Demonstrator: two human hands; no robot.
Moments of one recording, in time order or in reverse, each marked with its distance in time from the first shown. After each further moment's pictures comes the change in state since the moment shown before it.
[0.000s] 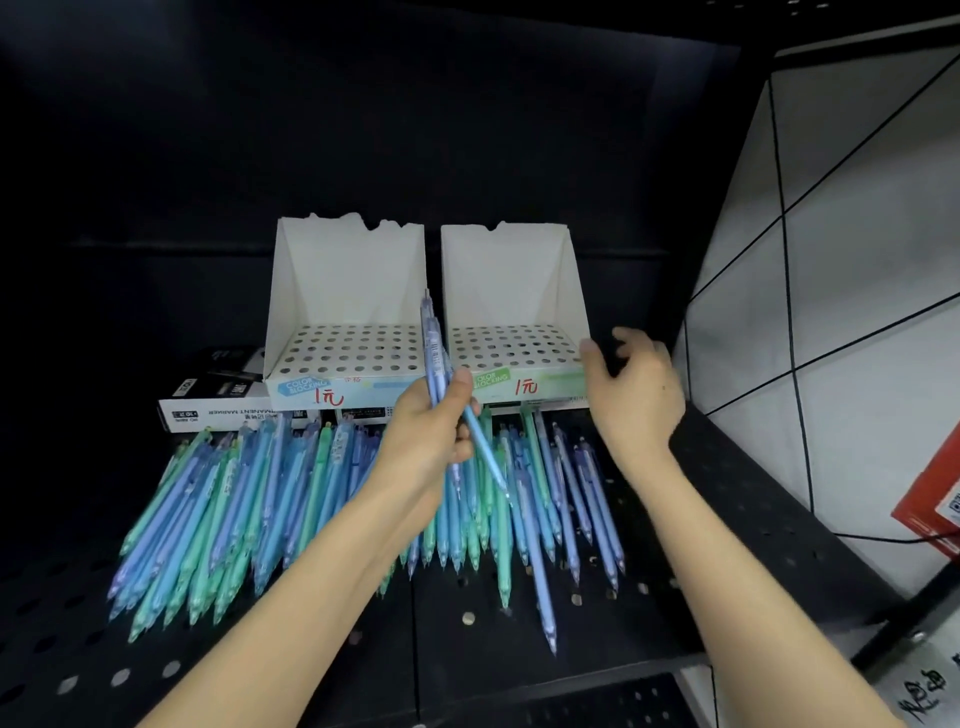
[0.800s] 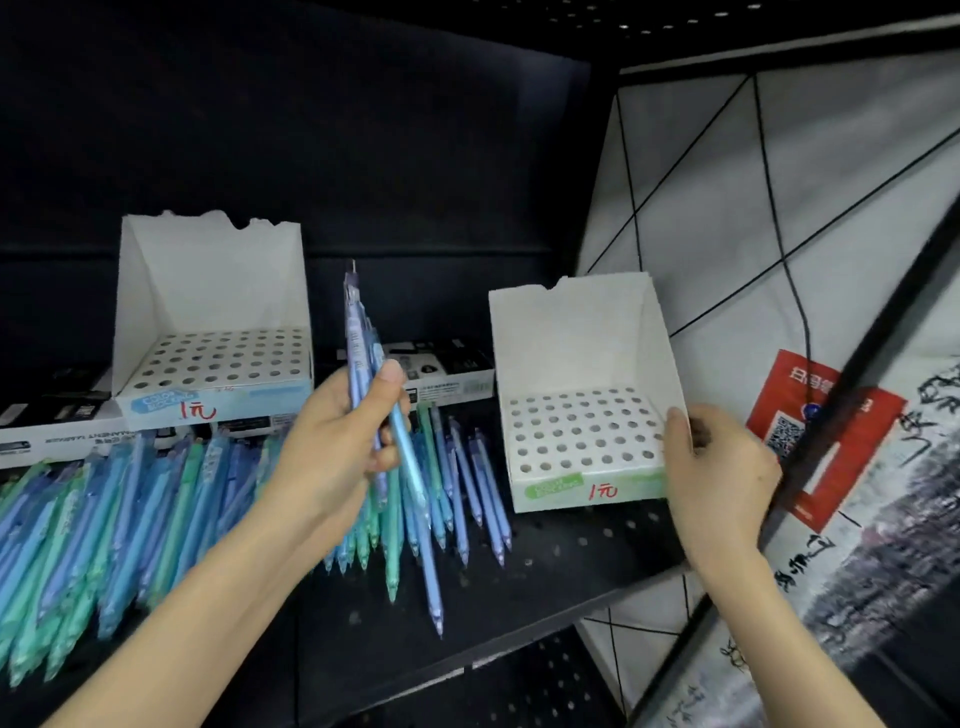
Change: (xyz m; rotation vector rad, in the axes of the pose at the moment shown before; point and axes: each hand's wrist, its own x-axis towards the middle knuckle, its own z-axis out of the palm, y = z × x) left_hand -0.028 0.010 0.023 -0.013 -0.190 0.101; right_hand -0.039 0.082 -0.126 -0.218 0.280 -0.054
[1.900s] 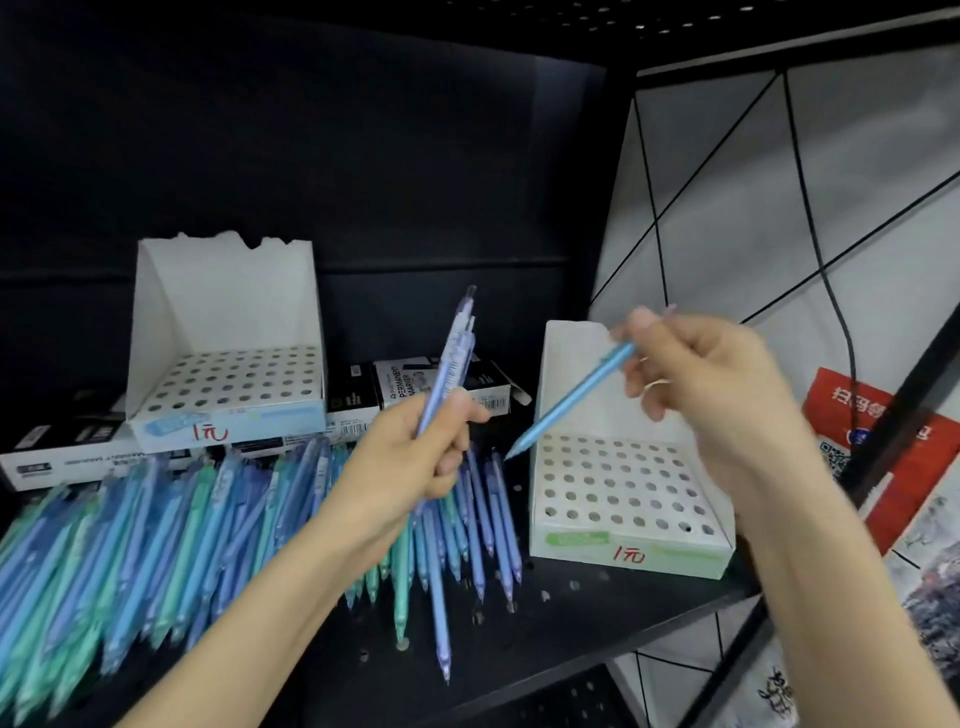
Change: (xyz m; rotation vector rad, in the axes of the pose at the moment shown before) left_hand 0.012 -0.011 0.018 0.200 -0.193 -0.003; right_hand 0.054 -0.085 -0.030 0.792 -0.560 0.253
